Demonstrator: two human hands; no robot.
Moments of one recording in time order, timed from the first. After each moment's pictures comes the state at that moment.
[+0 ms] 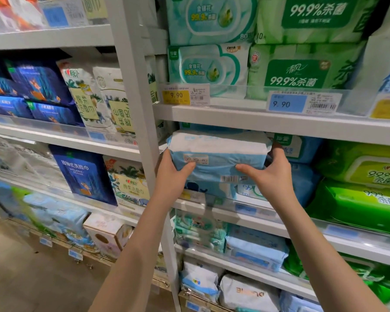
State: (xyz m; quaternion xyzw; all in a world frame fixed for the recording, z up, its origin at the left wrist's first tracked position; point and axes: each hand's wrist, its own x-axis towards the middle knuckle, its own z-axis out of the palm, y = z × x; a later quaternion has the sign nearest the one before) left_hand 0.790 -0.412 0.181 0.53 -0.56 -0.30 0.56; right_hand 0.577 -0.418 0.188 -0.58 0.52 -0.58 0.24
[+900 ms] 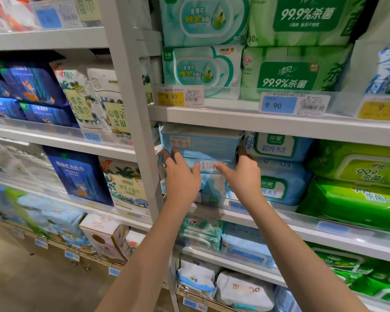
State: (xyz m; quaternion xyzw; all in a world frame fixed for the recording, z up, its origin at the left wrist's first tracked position) left_hand 0.754 -0.427 0.171 0.70 -0.59 -0.11 0.38; right_hand 0.615 -0.441 0.177 -0.62 0.66 -0.40 0.11
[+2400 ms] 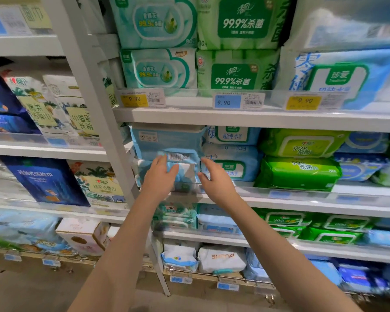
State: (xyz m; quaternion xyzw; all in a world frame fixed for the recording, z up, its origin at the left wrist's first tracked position) left_hand 0.758 -0.407 0.179 0.65 -0.68 -0.22 0.28; right_hand 0.596 -0.379 0.169 -0.69 0.62 -0.33 0.19
